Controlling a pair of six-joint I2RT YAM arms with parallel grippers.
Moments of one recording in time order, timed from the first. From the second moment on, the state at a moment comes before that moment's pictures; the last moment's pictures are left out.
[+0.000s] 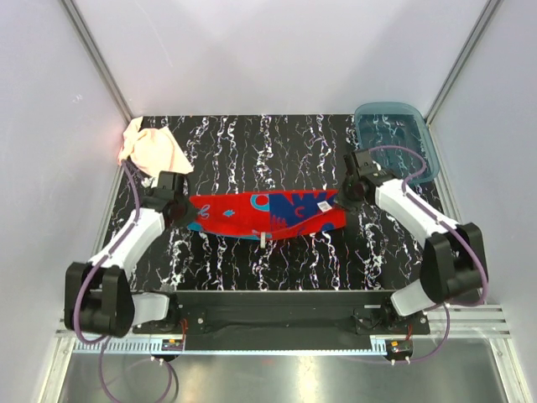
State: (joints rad) left arm -0.14 1.23 0.78 -0.56 -0.10 -0.83; right arm 0.34 1.49 1.08 -0.66 0.04 0.80
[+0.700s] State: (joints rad) left arm -0.10 1.71 1.12 -0.51 -0.08 -0.77; right arm 0.26 1.85 1.39 -0.63 0.03 0.70
